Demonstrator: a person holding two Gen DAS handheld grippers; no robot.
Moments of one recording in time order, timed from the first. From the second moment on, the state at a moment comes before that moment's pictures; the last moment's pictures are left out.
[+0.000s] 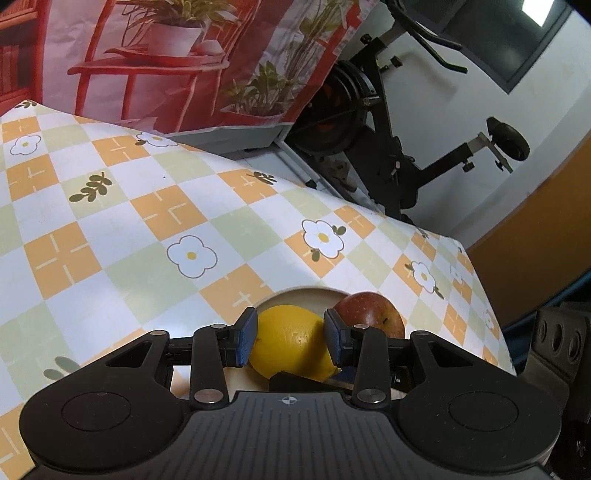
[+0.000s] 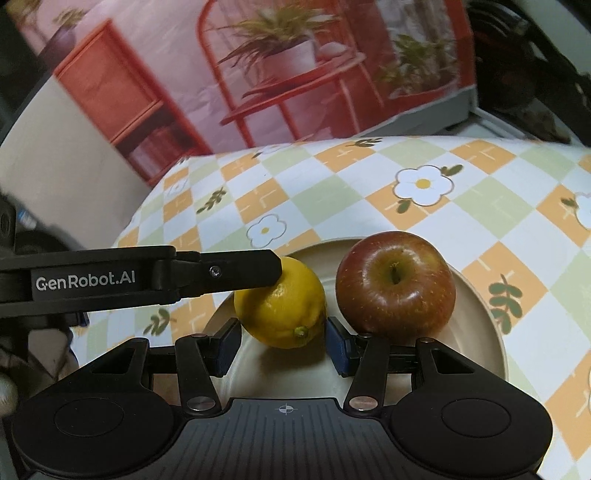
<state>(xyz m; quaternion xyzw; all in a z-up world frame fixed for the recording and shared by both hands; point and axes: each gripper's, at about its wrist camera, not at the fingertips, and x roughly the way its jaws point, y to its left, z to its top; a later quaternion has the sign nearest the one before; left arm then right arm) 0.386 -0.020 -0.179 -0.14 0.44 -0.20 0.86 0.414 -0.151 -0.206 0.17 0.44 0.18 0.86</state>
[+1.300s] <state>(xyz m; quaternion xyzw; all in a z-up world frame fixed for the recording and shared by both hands) 0.261 -0.003 -0.099 -0.03 0.34 -0.13 0.93 0.289 -0.178 -0.138 0.12 0.31 0.13 0.93</state>
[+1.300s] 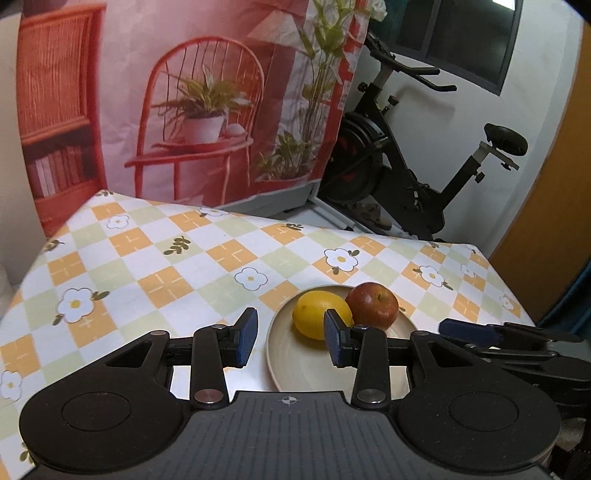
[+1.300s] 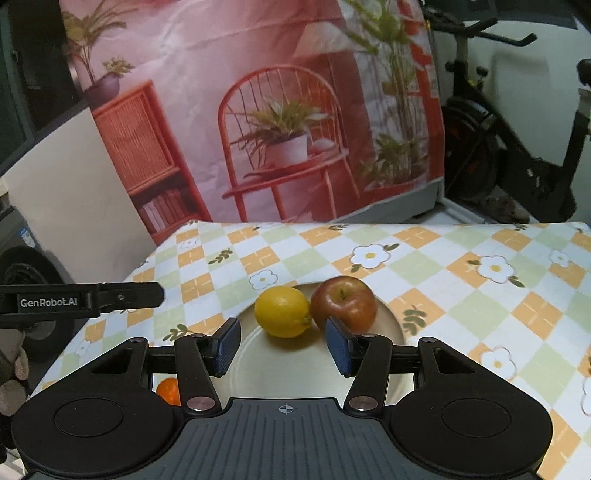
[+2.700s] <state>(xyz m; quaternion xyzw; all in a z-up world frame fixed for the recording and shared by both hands) 0.190 0.043 -0.091 -0.04 0.29 -0.02 0.96 0.206 -0.229 -0.173 0.04 0.26 0.09 0.96</state>
